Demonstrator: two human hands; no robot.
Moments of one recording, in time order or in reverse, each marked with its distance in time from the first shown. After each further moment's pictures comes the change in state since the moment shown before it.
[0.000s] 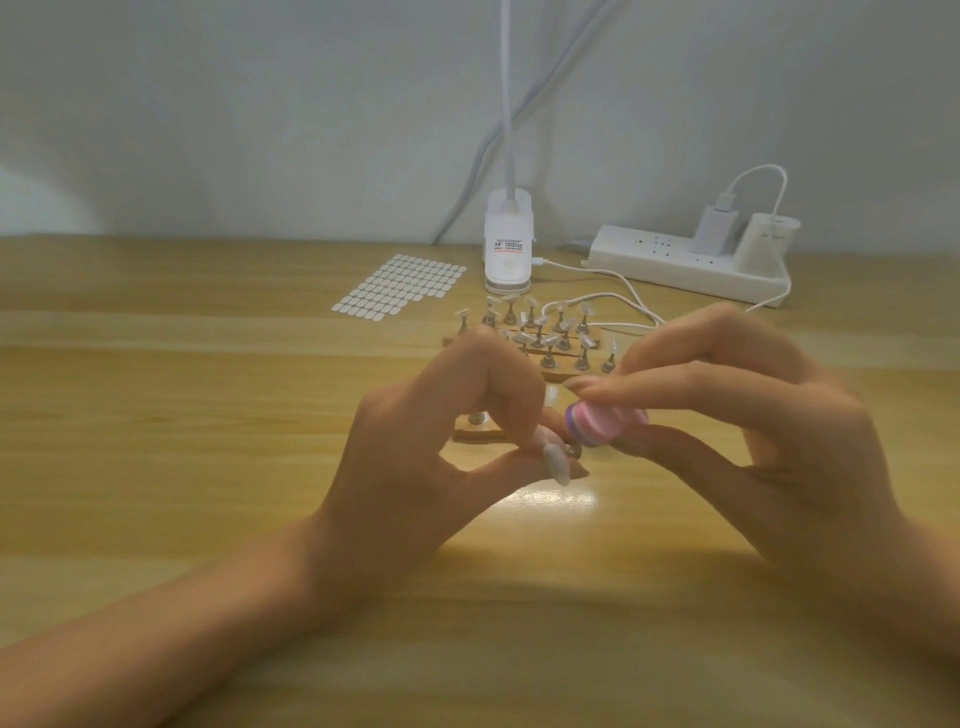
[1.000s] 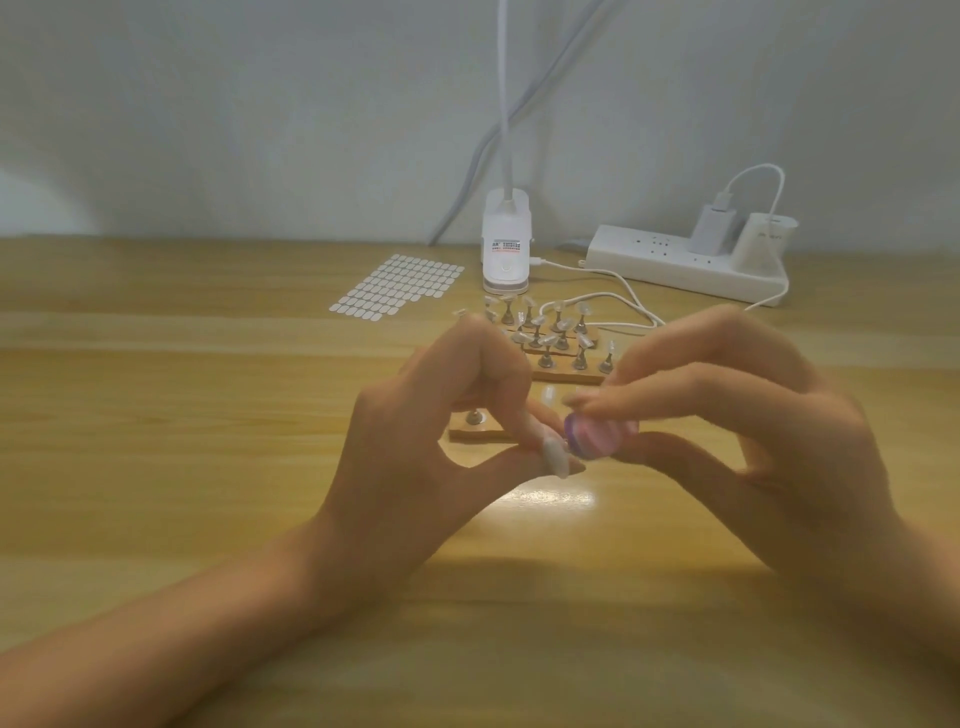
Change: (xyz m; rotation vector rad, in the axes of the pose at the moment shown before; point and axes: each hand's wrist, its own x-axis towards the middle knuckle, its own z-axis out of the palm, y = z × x) left_hand 0.004 0.010 0.001 0.009 0.025 -0.126; right_hand 0.000 0.001 0.001 -0.022 -0.018 -0.055
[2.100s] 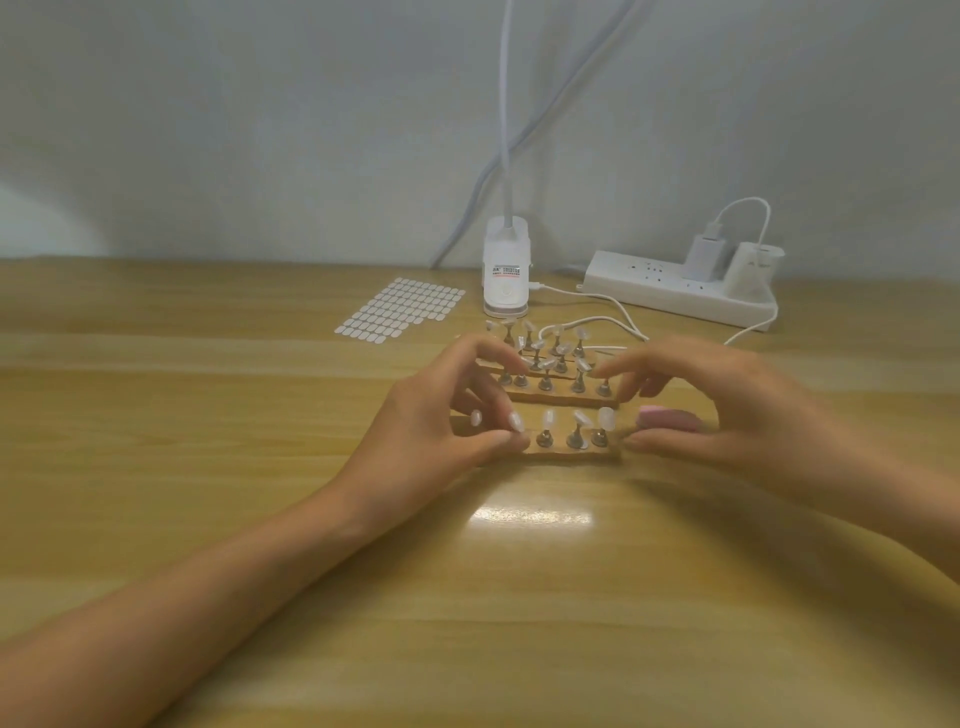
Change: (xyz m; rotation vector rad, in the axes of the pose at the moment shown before) left_hand 0.015 -0.039 -0.007 0.012 -0.194 -0.463; right_hand 0.008 0.046 -0.026 -0.063 -0.385 0.503
